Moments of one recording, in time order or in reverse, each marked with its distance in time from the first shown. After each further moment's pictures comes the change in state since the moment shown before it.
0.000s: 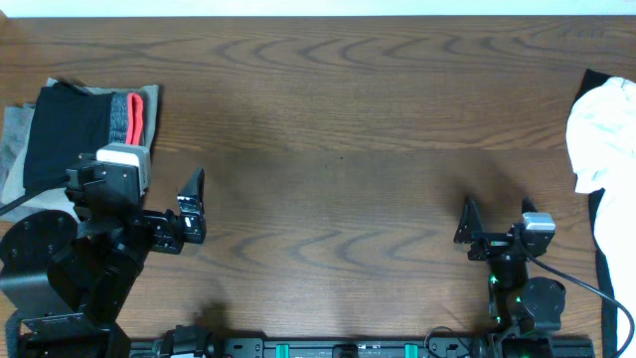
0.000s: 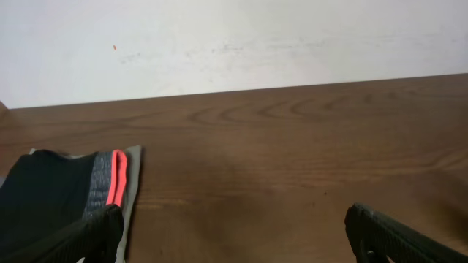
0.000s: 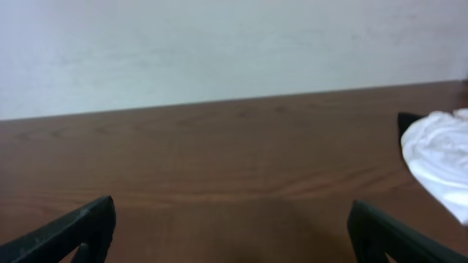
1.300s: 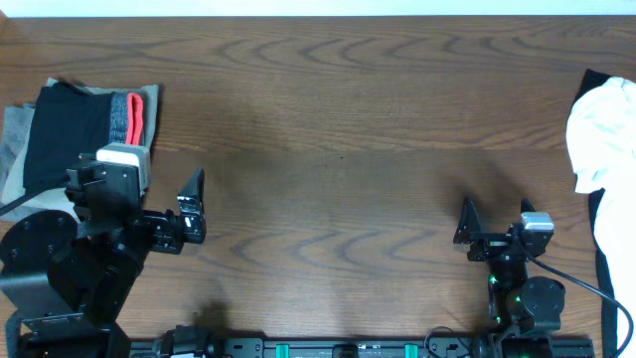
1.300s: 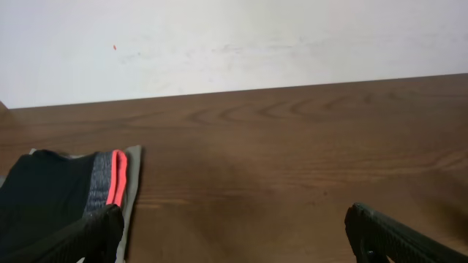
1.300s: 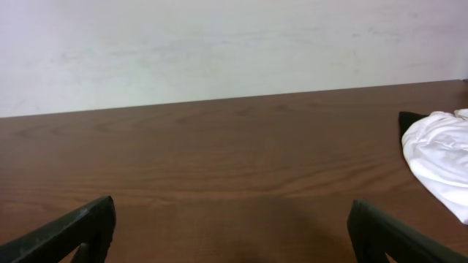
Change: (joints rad) left arm 0.000 0.000 0.000 -0.001 0.000 0.000; right arm 0.000 0.000 0.000 0.000 -0.003 -0.005
